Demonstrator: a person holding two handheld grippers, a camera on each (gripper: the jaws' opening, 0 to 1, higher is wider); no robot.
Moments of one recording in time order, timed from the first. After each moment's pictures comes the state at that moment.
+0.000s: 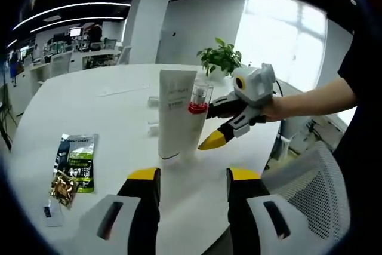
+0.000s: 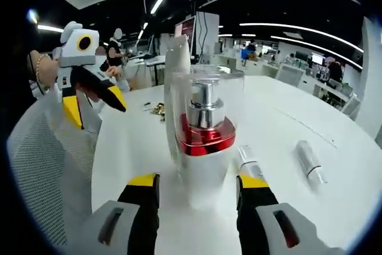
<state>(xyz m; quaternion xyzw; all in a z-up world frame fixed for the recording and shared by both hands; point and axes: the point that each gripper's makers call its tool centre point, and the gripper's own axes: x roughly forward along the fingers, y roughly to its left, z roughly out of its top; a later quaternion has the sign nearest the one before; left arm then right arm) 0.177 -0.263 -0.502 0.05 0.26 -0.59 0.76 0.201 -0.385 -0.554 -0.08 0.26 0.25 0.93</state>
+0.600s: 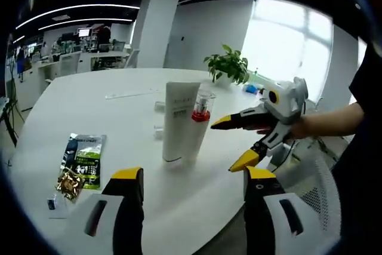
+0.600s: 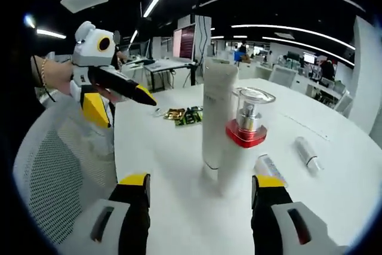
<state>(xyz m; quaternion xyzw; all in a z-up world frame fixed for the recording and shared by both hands) 0.174 -0.254 -0.483 0.03 0.25 -0.57 0.78 0.148 -0.350 -0.527 -0.06 0.25 0.23 0.94</state>
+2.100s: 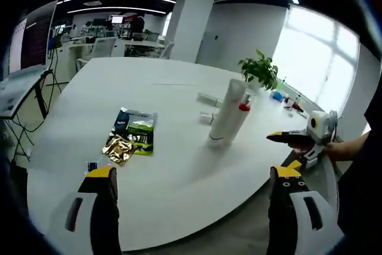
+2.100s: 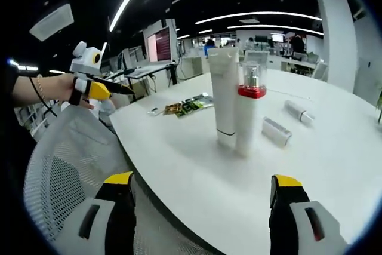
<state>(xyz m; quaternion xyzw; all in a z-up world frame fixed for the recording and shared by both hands) 0.218 -0.148 -0.486 0.00 0.28 -0.48 0.83 0.091 -0.328 -0.543 0.03 0.28 0.14 0.95</state>
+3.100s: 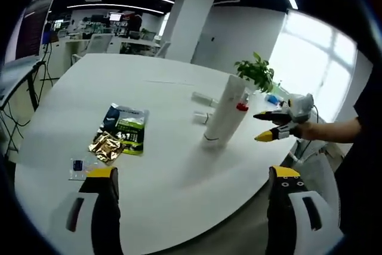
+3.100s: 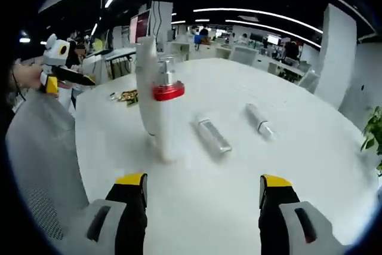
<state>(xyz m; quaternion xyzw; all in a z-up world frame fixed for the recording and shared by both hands) 0.214 -0.165 -0.507 -0.02 0.30 -0.50 0.81 0.161 -0.463 -0.554 -0.08 0.31 0.08 0.94</state>
